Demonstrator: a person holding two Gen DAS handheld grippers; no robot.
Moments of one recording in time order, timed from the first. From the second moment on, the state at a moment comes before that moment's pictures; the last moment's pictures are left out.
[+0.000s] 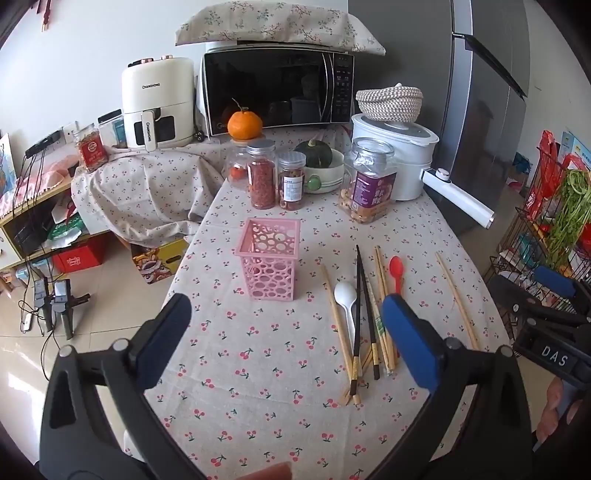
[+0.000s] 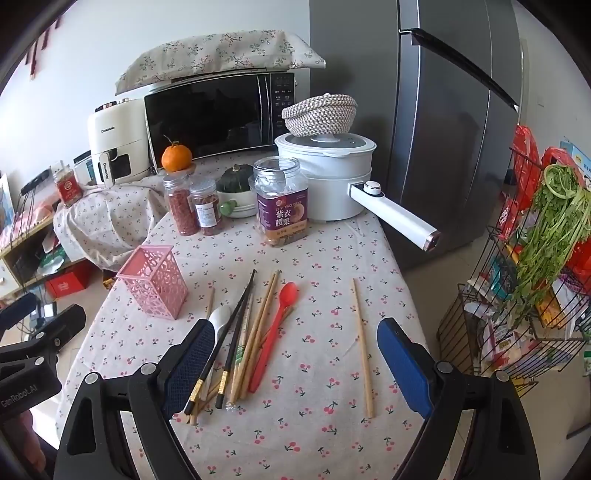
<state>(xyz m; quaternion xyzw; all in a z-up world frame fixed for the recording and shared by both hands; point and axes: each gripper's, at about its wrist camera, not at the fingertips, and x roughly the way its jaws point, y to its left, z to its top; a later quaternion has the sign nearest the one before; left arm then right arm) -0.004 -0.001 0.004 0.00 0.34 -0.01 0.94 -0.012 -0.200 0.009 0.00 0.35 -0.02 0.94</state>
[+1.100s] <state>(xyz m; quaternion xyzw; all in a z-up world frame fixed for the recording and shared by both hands) -0.003 0.006 0.001 0.00 0.34 -0.01 0.94 -0.014 -0.200 0.010 0.01 0.35 -0.02 0.94</state>
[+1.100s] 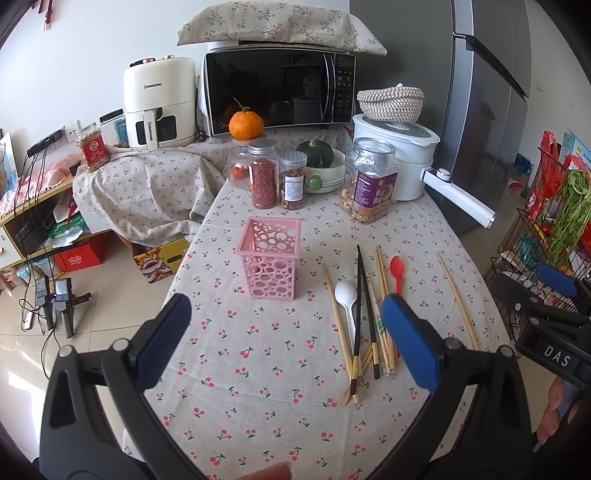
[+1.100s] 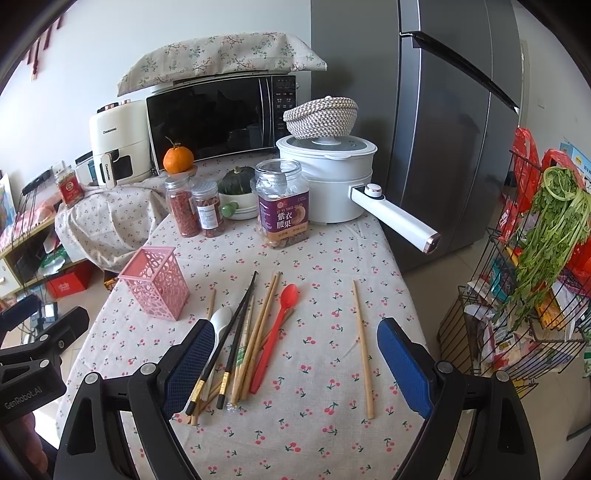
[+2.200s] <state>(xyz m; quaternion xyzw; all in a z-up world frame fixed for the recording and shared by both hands) -0.006 -0.004 0.004 0.00 0.34 -0.01 0.94 -0.014 -0.199 0.010 0.00 0.35 -0.02 0.94</state>
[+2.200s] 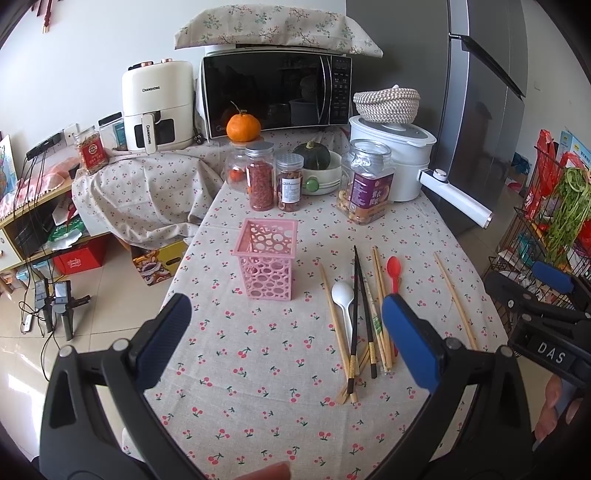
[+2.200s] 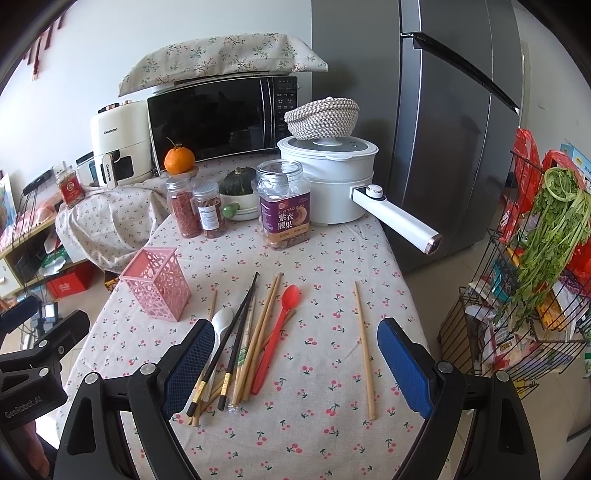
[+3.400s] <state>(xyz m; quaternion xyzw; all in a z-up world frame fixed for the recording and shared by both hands) 0.149 -0.071 -0.080 -0.01 0.57 -0.16 0.81 0.100 -0.288 -0.051 0.11 0.54 0.03 0.83</state>
